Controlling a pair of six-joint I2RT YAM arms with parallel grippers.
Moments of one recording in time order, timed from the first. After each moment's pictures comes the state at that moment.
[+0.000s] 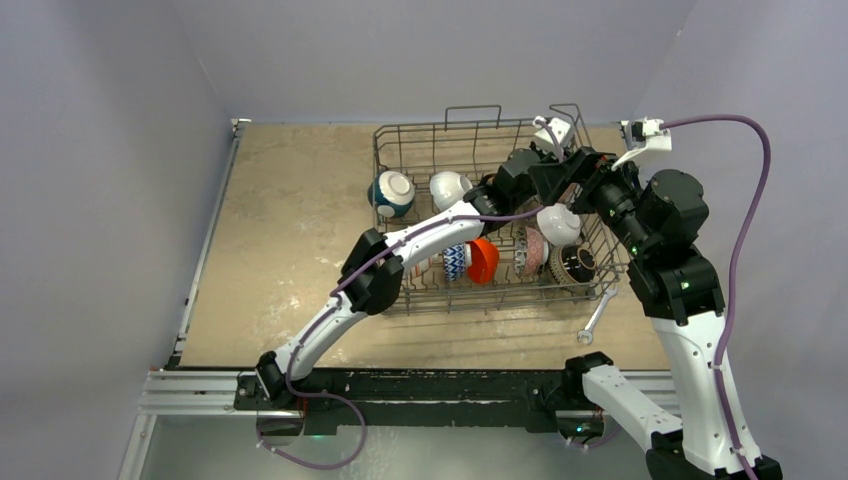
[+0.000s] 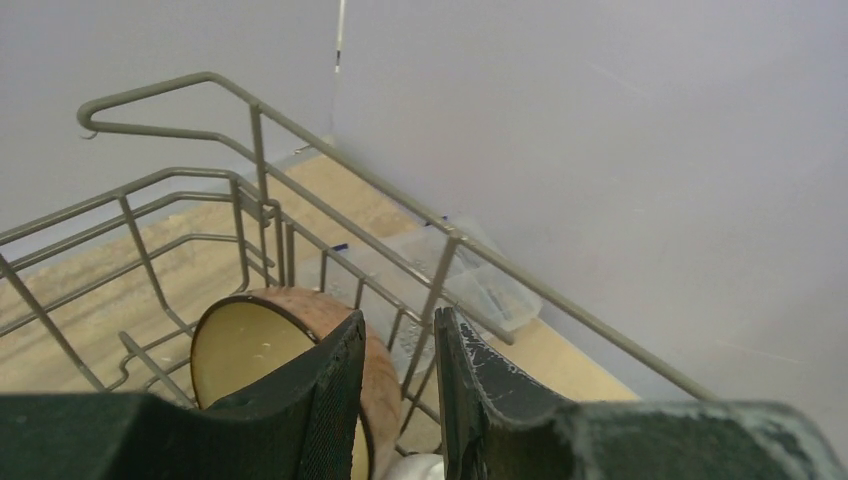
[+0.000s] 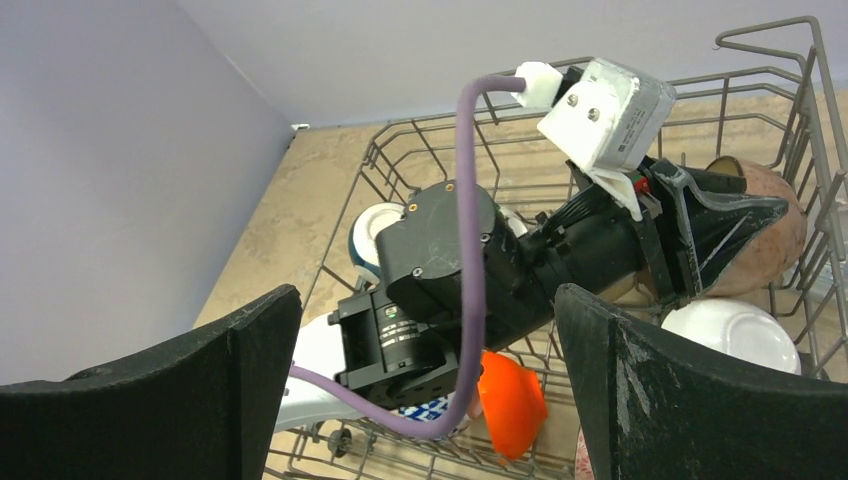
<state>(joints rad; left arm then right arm) -0.97 2.54 2.37 0.23 -0.10 -0.24 0.23 0.86 1.32 -0.56 -0.15 0.44</state>
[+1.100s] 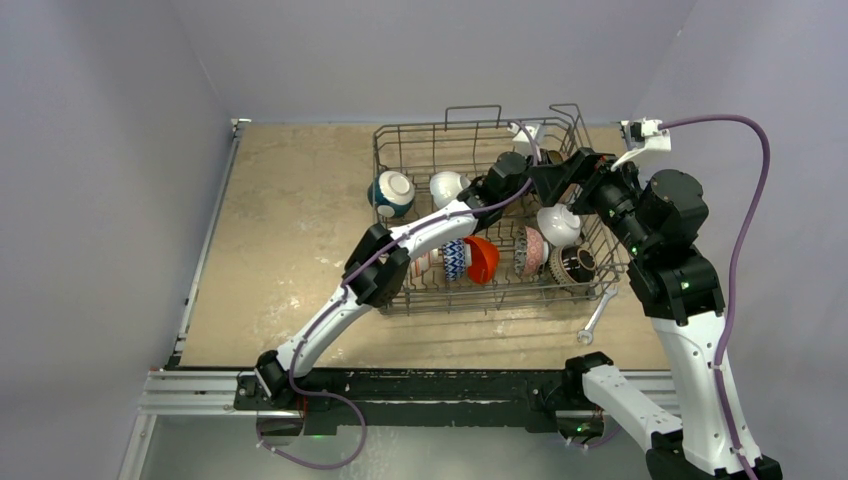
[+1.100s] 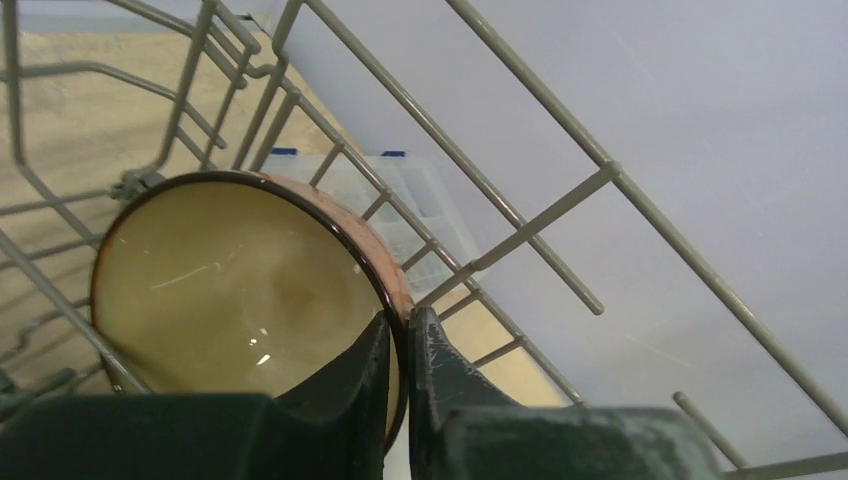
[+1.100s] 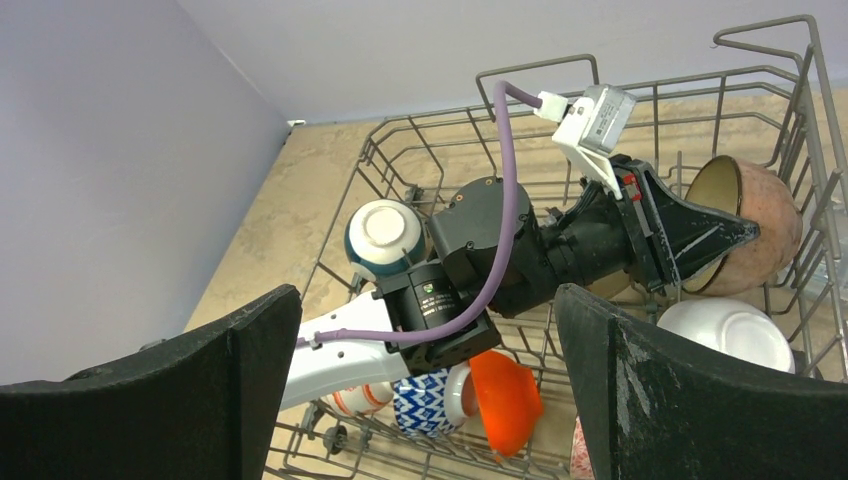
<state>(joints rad) -0.90 2.66 2.40 0.25 0.04 -0.63 0.23 0.86 1.32 -0.56 -0.15 0.43</state>
